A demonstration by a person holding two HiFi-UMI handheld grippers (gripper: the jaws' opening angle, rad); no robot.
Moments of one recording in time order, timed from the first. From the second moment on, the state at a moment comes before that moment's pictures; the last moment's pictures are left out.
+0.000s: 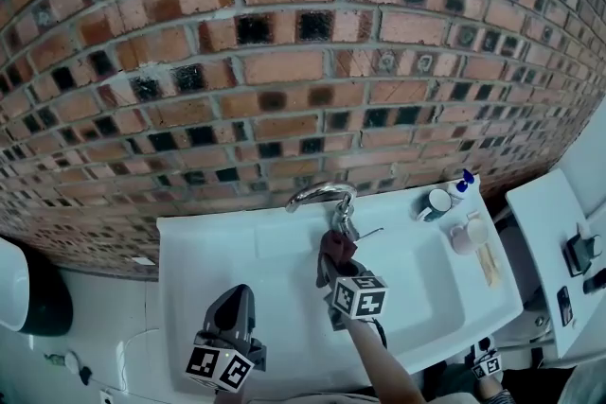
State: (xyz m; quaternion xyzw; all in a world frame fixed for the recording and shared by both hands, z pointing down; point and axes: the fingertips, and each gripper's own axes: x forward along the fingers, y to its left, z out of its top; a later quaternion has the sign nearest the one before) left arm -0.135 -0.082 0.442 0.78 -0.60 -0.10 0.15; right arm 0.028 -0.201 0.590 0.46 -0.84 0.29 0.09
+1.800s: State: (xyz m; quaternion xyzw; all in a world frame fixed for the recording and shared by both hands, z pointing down) left arm -0.144 -0.083 0.440 0.77 -0.60 -0.12 0.15; right arm -0.015 -0.246 0.414 0.43 -0.90 0.09 0.04
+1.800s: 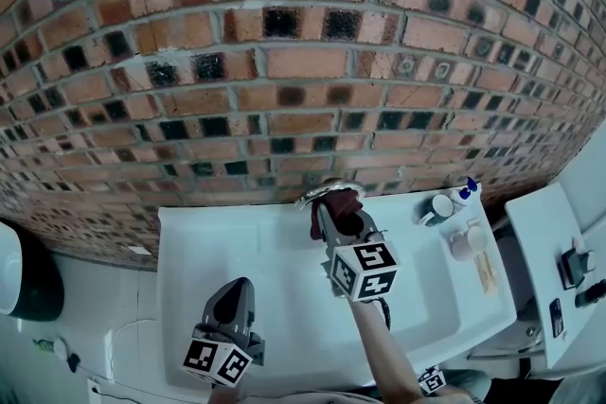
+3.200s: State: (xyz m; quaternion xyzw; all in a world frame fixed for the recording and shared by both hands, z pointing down) left arm -0.156 -0.081 0.447 0.76 -0.62 -0.12 0.16; right arm -0.041 -0.190 0.489 0.39 -0.91 0.10 0.13
